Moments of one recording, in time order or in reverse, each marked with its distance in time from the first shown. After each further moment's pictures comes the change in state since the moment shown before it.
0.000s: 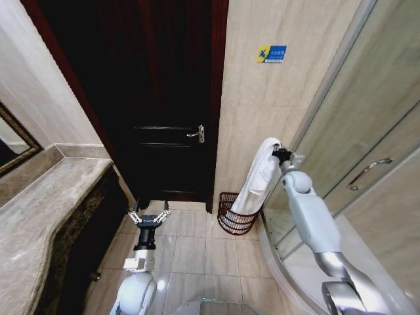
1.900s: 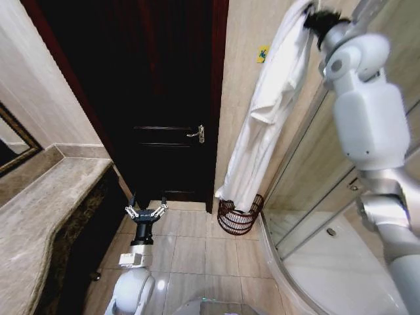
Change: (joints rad) left arm -0.007 0.005 -0.027 -0.077 -0.020 0.056 0.000; right arm 0.770 -0.219 -0.314 0.098 0.416 -0.240 0.118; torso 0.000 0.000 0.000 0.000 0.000
